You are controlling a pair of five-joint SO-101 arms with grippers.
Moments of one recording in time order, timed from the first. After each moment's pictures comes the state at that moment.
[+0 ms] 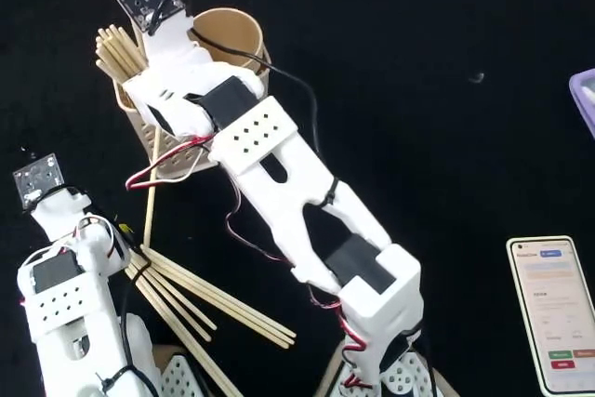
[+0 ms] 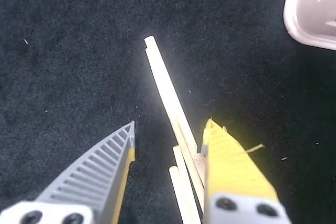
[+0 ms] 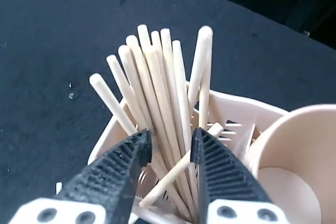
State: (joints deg) left arm -31.1 -62.6 75.6 56.9 0.7; right arm -41.3 19.6 -28.8 56.8 -4.1
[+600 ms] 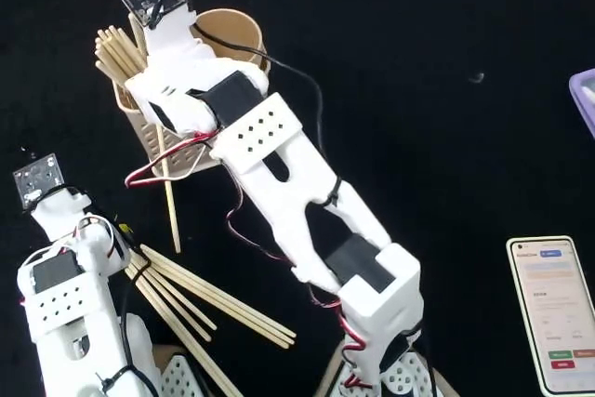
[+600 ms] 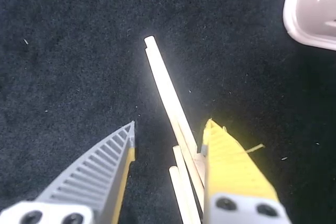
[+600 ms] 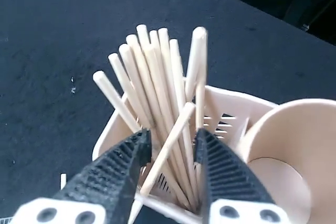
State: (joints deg) left arm -31.1 -62.6 75.6 56.9 0.7; right arm -41.3 20.5 -33.7 62.9 -4.1
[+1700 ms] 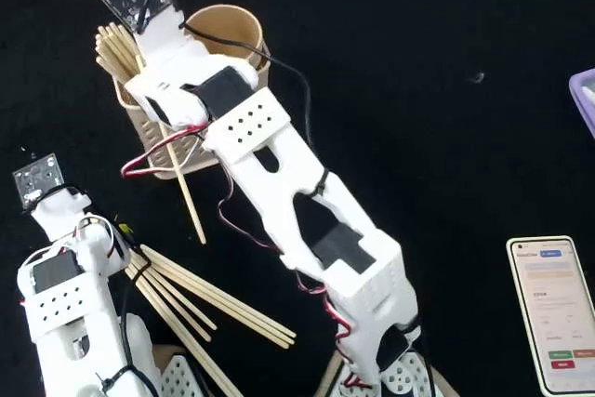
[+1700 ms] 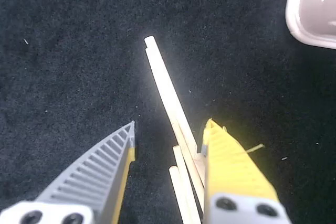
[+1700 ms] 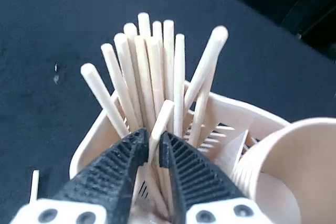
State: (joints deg) left arm -31.1 -62.6 75.6 56.9 0.7; right arm -41.0 26.5 -41.0 62.5 3.6
